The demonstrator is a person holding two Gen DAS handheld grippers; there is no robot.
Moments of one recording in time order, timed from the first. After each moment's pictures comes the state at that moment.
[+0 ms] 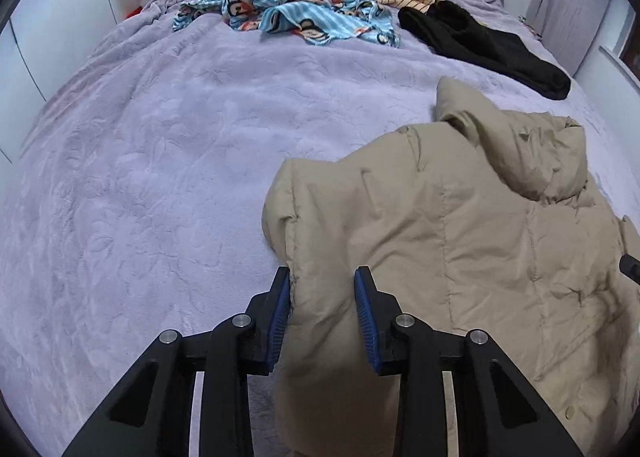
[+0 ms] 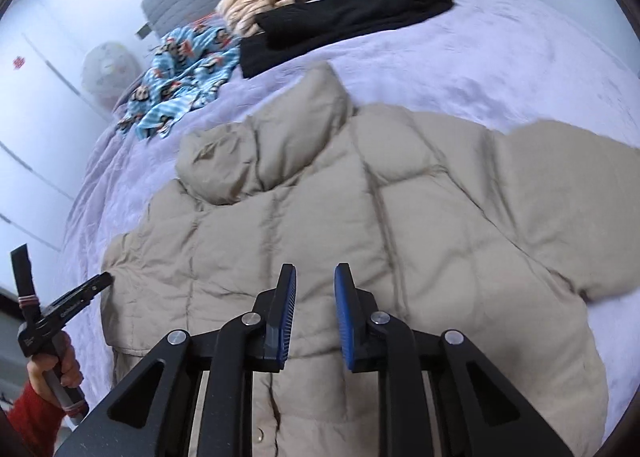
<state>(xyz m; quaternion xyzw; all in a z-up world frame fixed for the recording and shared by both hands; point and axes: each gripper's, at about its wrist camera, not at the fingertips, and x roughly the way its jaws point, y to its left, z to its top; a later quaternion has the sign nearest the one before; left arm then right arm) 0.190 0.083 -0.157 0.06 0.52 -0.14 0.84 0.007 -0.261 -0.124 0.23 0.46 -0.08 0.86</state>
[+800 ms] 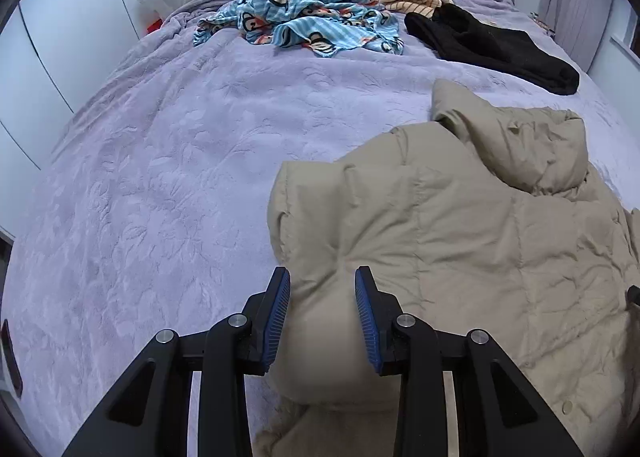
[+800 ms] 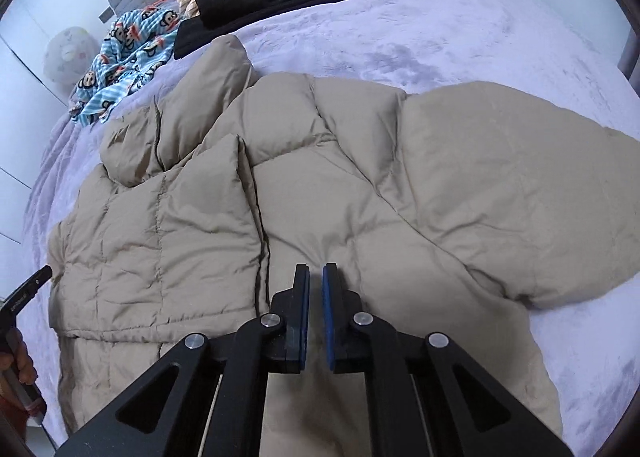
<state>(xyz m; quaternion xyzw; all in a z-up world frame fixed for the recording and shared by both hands) 0.156 0.069 -0.121 0.09 0.51 -0.10 0.85 -0.034 -0.323 -0.154 0.22 0.50 -0.15 0.82</state>
